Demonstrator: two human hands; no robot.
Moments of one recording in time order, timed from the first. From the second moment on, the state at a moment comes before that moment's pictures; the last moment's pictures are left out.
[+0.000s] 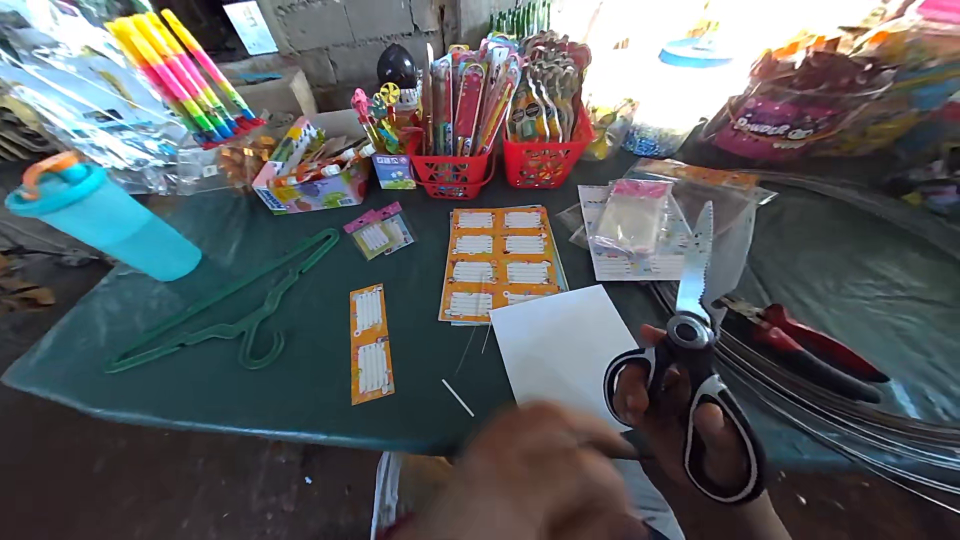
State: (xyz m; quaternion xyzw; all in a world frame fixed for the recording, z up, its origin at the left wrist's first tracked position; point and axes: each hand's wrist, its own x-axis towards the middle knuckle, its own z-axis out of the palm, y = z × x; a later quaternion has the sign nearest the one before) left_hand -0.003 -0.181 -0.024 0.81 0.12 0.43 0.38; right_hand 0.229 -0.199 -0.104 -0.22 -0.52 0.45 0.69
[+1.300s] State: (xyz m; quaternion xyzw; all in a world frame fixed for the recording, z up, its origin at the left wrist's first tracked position) left_hand 0.010 -0.095 -0.057 0.82 0.54 0.18 0.06; right_hand 0.234 -0.200 -0.120 -0.24 -0.56 0.40 0.68
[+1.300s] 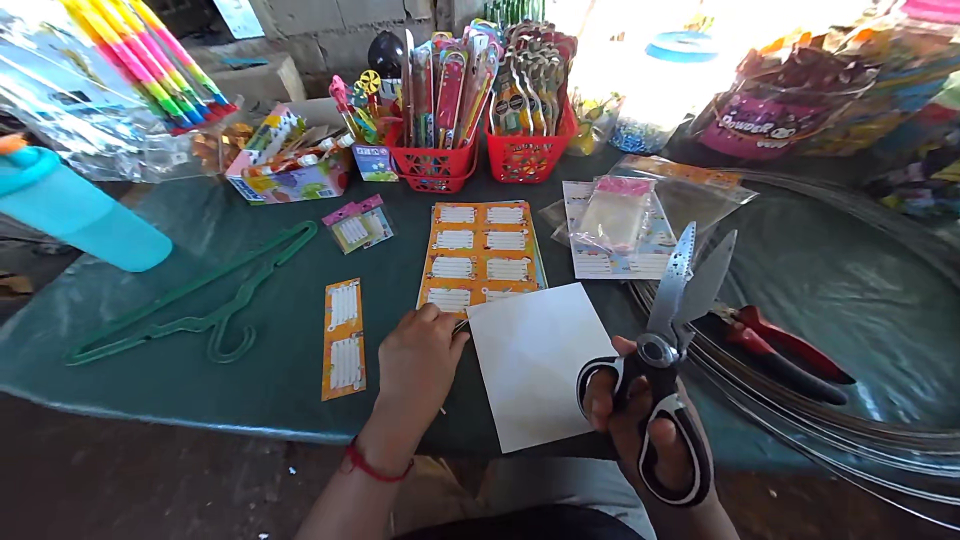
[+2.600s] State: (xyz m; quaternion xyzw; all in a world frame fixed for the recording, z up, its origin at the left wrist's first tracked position) left_hand -0.106 -0.116 -0.100 0.95 0.23 0.22 -0.02; right_hand 0.234 -0.197 -0.119 -0.27 -0.56 0.40 0.67
